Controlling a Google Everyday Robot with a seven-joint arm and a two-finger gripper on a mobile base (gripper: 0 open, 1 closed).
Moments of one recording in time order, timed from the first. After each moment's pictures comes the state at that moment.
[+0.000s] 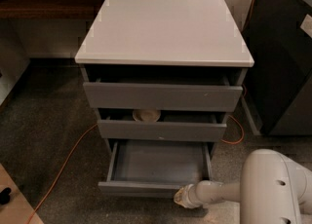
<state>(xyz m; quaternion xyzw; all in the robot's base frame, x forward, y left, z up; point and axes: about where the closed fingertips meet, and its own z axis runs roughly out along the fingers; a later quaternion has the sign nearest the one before) 0.503 -0.131 0.160 -0.58 0.78 0.11 0.23</state>
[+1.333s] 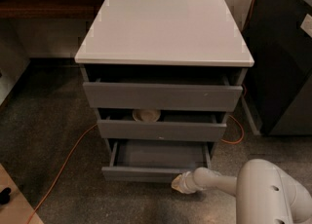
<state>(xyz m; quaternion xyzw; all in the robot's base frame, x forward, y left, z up) 0.578 -0.126 0.142 -0.56 0.78 0.12 0.26</state>
